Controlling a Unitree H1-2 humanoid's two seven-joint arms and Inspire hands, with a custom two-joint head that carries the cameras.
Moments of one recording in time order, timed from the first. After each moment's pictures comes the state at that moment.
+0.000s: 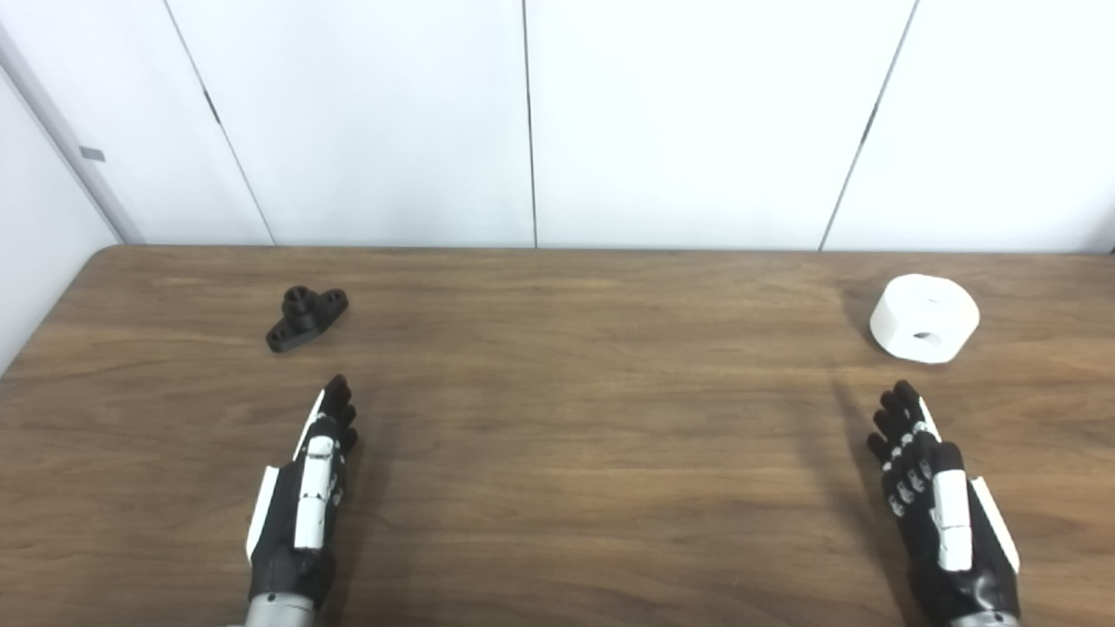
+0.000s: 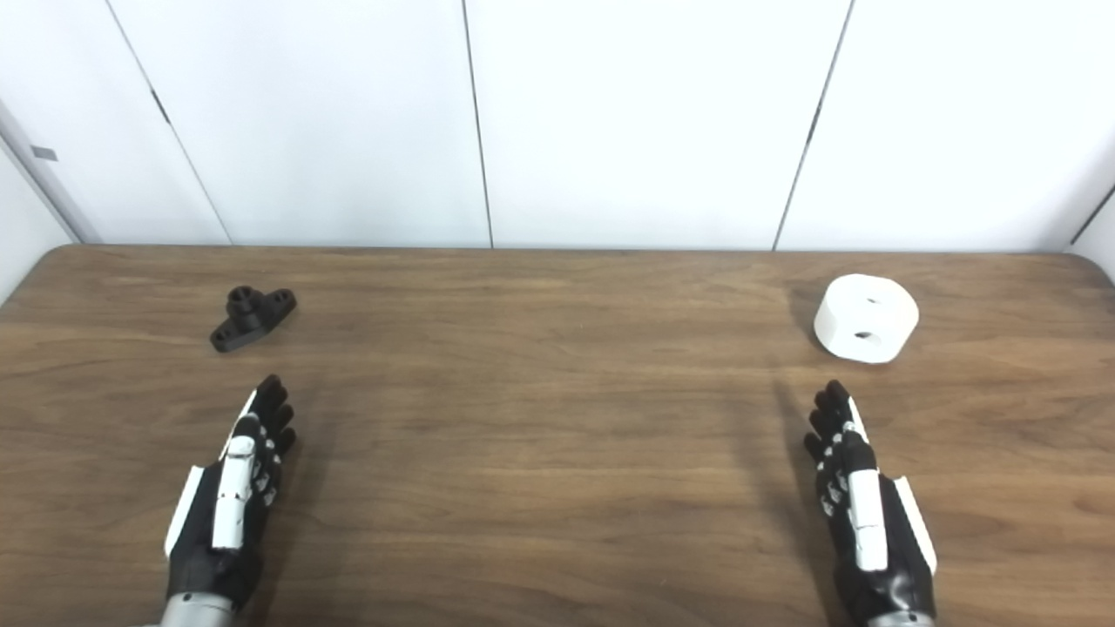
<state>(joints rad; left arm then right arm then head) 0.22 0.08 0.12 -0.29 -0.12 0.02 -0.03 0.17 -0.11 -0.14 -0.19 0.17 -0.03 0.16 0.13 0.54</state>
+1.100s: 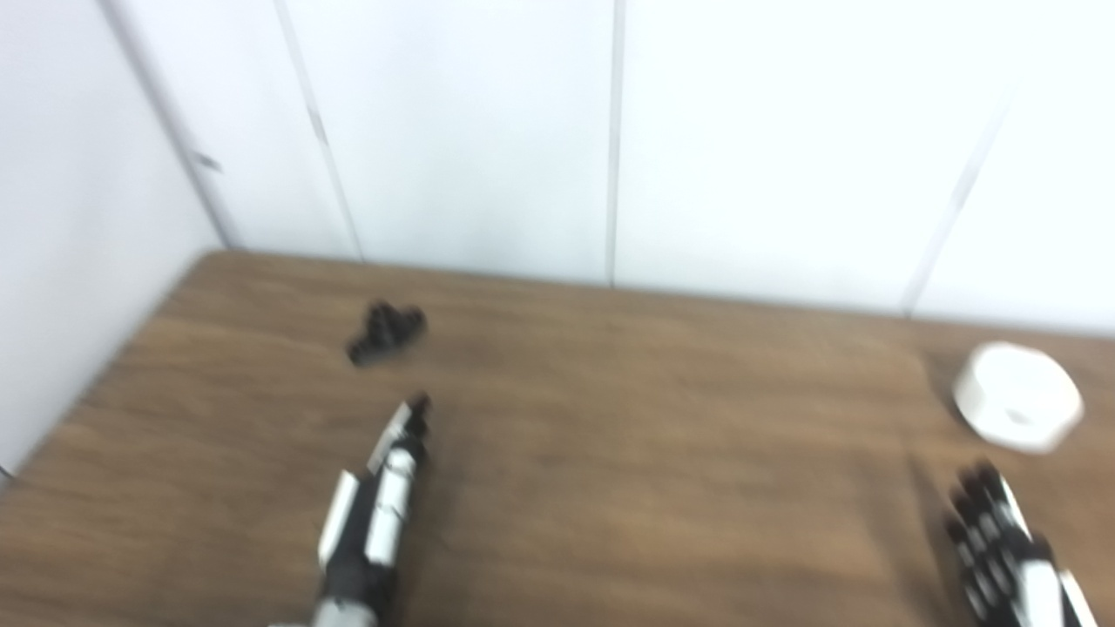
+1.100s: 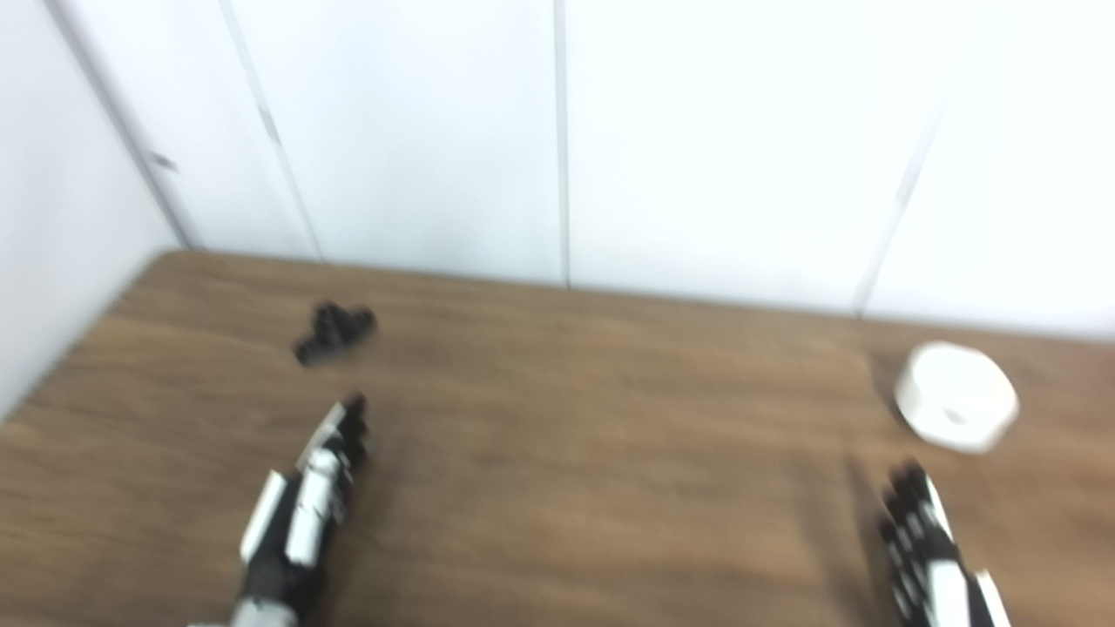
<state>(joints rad) 0.22 0.07 0.08 -0.25 -0.05 -0.03 0.00 0.16 -0.13 -0.14 -0.17 0.19 -0.05 0.19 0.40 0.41</state>
